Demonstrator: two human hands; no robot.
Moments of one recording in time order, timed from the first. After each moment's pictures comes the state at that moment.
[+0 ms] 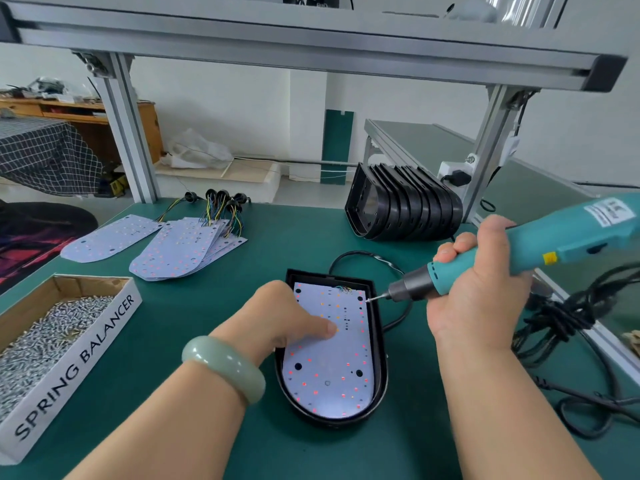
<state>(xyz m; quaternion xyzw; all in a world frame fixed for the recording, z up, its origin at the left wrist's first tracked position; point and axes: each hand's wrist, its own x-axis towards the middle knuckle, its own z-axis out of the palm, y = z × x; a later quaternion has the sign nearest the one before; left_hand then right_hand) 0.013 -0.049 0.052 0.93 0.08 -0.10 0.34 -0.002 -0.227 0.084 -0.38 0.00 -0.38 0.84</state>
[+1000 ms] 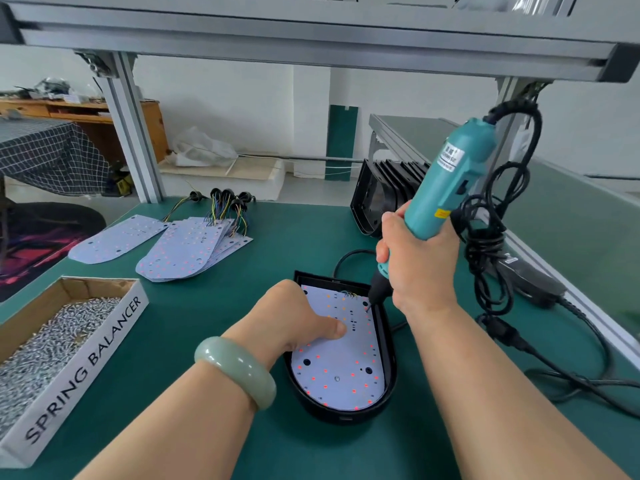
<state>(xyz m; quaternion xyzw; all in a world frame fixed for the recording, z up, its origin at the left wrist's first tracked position) 0.020 -0.049 0.045 0.94 0.04 -0.08 0.34 0.040 -0.195 0.078 -0.60 -0.04 -0.30 0.74</state>
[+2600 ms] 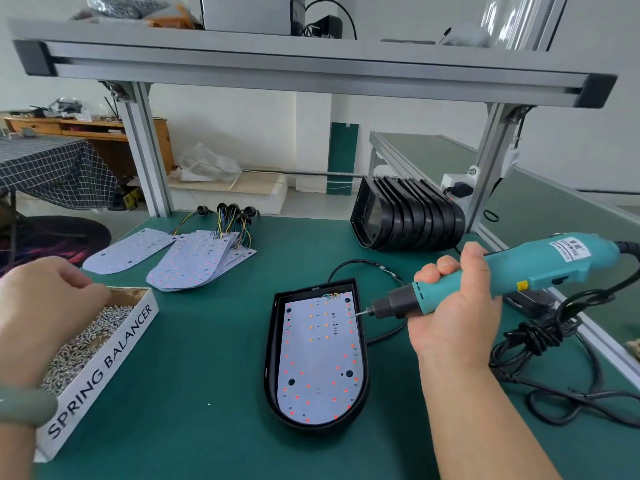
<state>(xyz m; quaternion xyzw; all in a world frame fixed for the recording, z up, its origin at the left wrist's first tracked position) 0.036 0.213 0.022 0.80 0.34 0.19 0.47 -0.011 -0.211 0.075 -0.30 0.02 -0.30 0.90</state>
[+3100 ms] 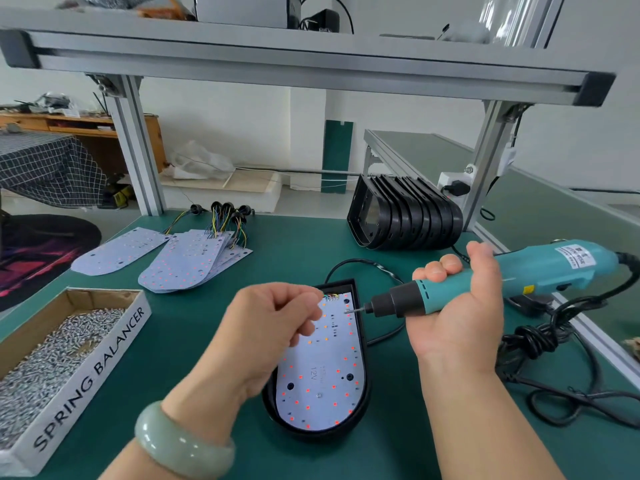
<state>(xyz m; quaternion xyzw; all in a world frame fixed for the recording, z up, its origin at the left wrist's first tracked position) -0.030 -0.036 0.066 0.71 0.02 0.02 0.70 -0.014 -0.207 0.081 -0.26 0.02 -0.27 0.93</state>
